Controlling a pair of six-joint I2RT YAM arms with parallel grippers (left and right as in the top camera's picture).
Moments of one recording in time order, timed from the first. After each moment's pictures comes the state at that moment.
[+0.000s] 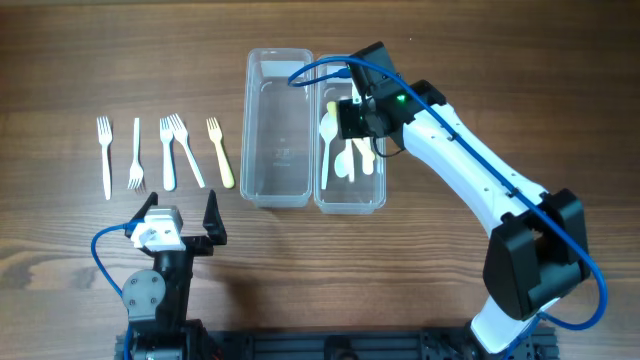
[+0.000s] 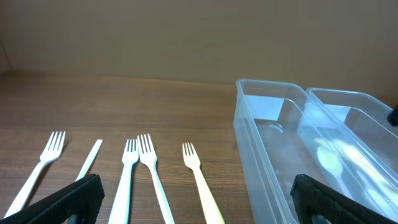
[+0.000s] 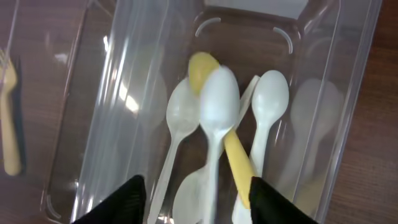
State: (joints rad) left arm 0.06 0.01 0.04 -0.14 0.08 -0.09; right arm 0.49 1.85 1.47 -0.71 -0.02 0.30
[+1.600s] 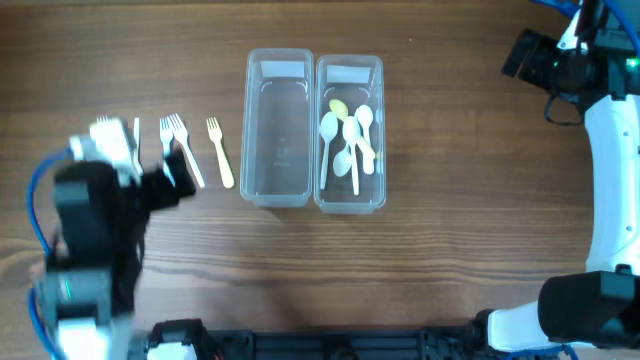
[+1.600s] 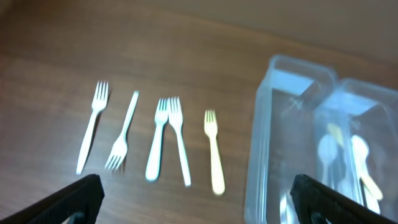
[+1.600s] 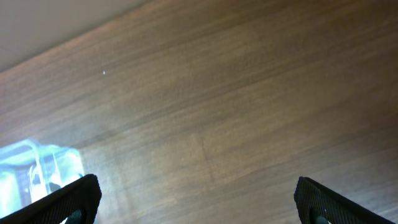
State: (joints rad) left arm 0.06 0.85 1.01 -0.81 -0.04 -0.19; right arm -0.15 1.65 1.71 -1.00 0.05 0.25
